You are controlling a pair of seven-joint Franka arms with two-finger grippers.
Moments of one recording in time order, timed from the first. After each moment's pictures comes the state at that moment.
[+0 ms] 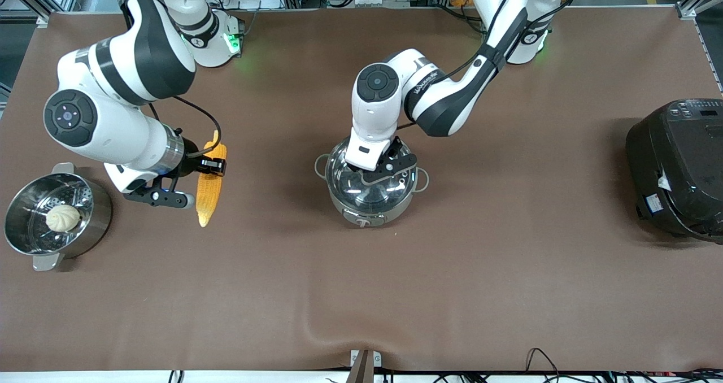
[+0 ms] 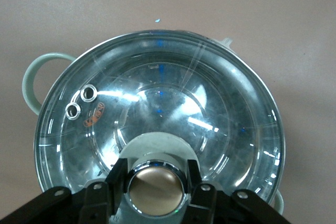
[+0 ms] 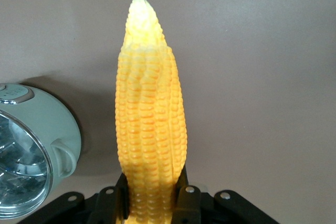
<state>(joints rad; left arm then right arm) -0.61 0.58 -0.23 -1.46 0.13 2.07 -1.26 0.21 0.28 0.07 -1.57 0.11 1.70 0.43</state>
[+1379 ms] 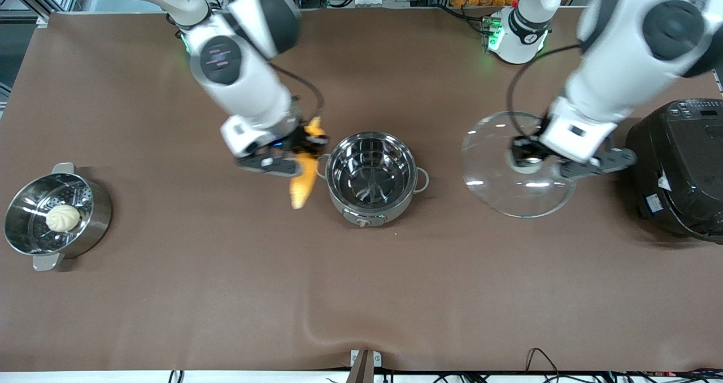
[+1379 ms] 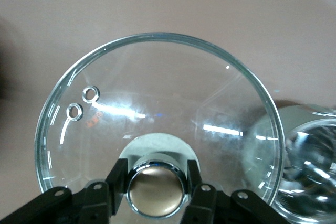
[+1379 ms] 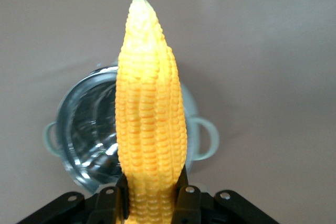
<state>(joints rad) -0.04 0.11 -0.23 -1.70 0.00 1.81 -0.45 0.60 0.37 0.08 -1.54 0.14 2.01 0.86</state>
